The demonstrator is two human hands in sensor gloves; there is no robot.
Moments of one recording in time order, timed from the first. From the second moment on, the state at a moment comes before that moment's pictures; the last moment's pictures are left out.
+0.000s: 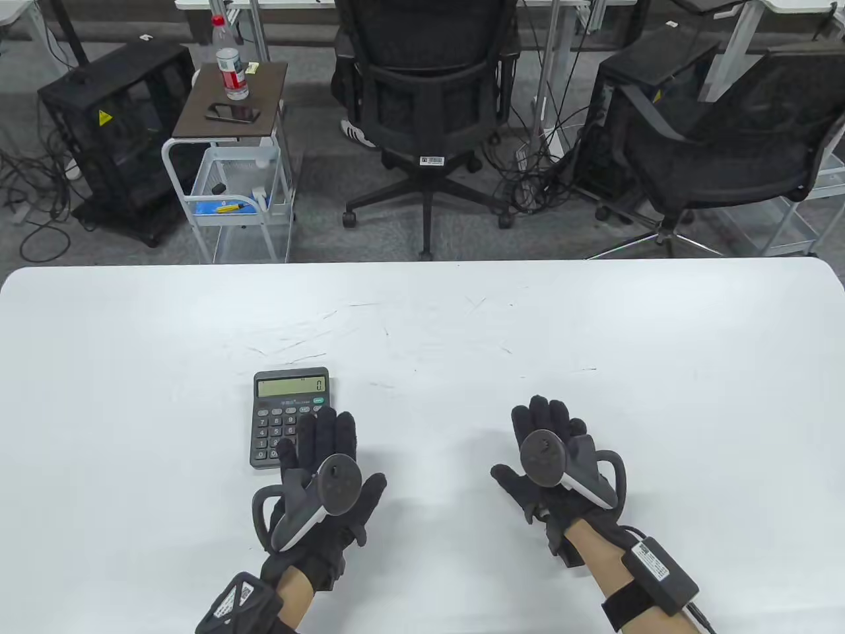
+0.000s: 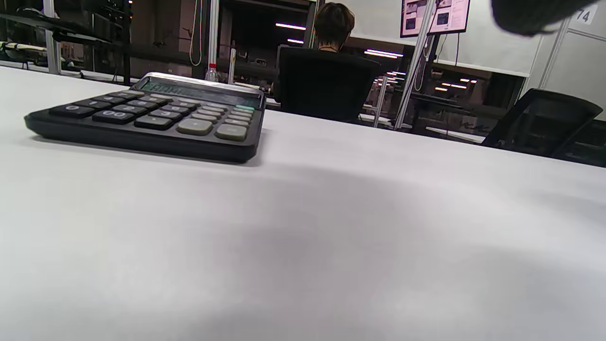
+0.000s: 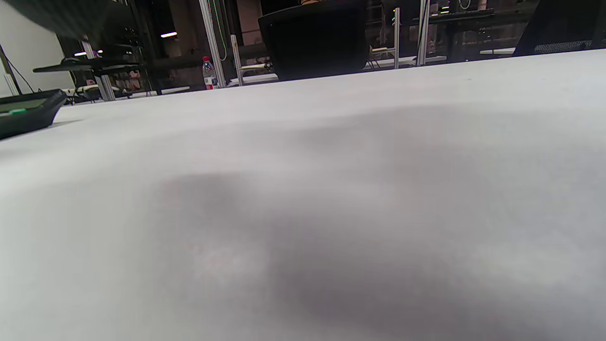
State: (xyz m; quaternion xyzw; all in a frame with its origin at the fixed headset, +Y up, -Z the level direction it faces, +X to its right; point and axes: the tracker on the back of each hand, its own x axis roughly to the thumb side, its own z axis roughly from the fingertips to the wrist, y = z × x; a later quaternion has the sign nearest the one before) left_hand -0.178 -0.726 -0.325 -0.01 -0.03 0.08 1.00; right_hand 0.149 -0.742 -0.359 0.07 0.04 0.99 0.08
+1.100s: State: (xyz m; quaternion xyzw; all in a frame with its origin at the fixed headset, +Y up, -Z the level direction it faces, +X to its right) left_hand -0.230 -0.756 -0.449 -0.14 0.24 0.10 0.96; right_hand 0.152 -0.744 -0.359 0.07 0.05 0.99 0.09
